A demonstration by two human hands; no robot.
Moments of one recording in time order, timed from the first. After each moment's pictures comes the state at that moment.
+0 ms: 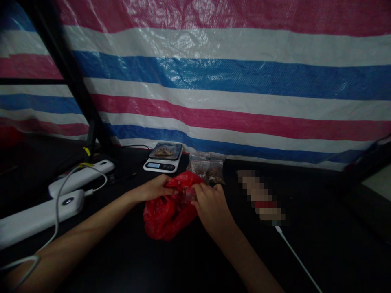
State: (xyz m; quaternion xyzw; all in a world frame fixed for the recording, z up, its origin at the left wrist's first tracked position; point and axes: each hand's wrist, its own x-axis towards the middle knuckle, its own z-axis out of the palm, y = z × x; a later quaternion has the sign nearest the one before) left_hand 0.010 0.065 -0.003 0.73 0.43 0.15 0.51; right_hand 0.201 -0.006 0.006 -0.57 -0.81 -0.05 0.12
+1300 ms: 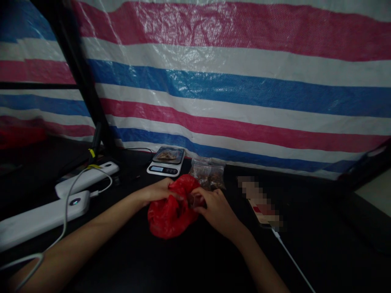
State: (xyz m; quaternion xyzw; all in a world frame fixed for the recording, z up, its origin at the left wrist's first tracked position) left_hand 0.012 0.058 0.005 0.63 0.39 0.18 0.65; right_hand 0.214 -0.001 0.012 -0.53 -0.82 0.16 0.16
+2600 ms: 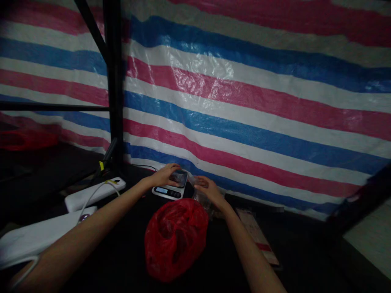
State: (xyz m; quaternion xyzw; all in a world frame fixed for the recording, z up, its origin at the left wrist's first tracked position) left_hand -0.035 0.165 0.031 0.89 0.36 0.28 0.10; right_hand 0.202 0.117 0.038 -0.47 -0.72 0.35 0.37
